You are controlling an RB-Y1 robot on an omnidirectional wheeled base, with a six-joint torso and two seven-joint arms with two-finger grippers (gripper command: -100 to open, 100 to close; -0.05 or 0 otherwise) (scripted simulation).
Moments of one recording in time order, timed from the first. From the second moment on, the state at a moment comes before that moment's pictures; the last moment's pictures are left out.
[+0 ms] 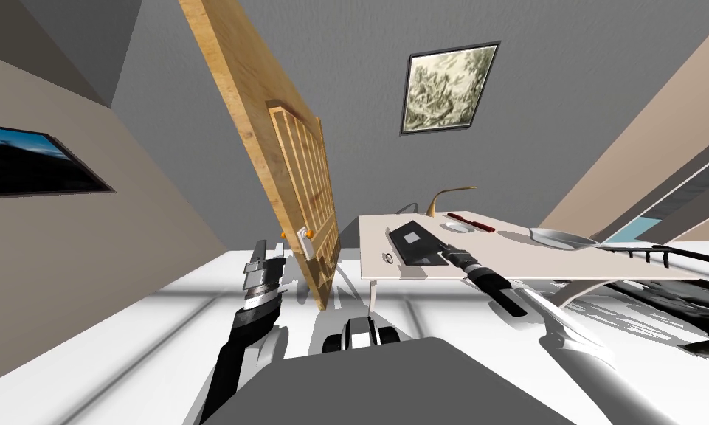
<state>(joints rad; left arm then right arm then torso) 0.52 0.01 0.02 -2.30 0.05 -0.50 -0.03 0.23 -0.63 -0.39 -1.37 0.57 -0.42 0.33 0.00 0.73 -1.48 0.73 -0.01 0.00</state>
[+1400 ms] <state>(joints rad) 0.52 0.01 0.02 -2.30 0.05 -0.50 -0.03 0.22 -0.77 -0.37 -1.35 0.51 -0.35 0.16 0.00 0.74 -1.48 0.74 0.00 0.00</state>
